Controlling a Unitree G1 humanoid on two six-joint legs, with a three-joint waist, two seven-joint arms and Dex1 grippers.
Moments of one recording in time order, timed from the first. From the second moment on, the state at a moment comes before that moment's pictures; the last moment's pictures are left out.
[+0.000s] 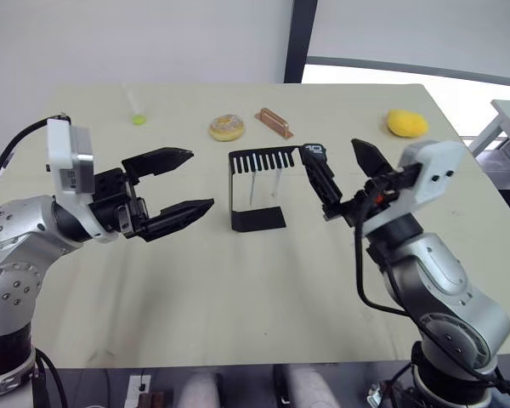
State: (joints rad) left arm -0.38 0.81 0.33 -0.47 -0.97 0.64 -0.77; right arm -0.40 -0.26 -0.04 -0.83 0.68 0.79 -0.15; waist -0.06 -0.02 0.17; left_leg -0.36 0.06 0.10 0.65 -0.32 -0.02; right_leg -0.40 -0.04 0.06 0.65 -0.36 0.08
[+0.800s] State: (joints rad) left arm -0.40 0.80 0.29 -0.47 -0.92 0.64 -0.78; right arm -0.62 -0.13 -0.03 -0.64 0.52 1.01 -0.22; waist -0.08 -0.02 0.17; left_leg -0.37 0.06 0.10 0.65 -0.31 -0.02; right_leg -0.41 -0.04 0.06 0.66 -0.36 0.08
